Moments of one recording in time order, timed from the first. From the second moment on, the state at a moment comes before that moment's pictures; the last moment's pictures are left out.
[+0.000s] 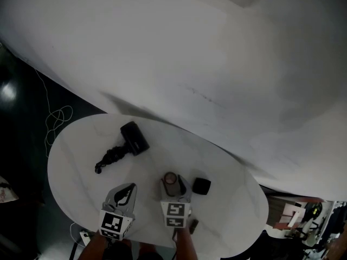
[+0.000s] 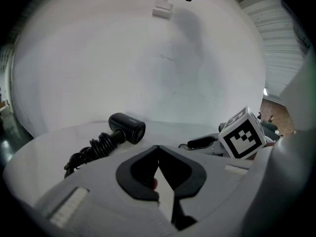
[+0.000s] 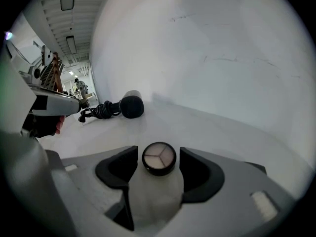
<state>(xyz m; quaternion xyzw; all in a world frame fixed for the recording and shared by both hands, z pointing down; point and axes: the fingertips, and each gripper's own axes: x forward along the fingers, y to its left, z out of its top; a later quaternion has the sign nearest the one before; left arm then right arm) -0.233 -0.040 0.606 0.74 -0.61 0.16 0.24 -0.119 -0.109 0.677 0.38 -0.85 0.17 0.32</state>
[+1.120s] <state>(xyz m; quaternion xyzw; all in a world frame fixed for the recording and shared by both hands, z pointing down) -0.207 -0.056 0.547 0.78 -0.58 0.14 0.20 -0.087 -0.106 0.613 0.43 -0.84 0.15 0.30</state>
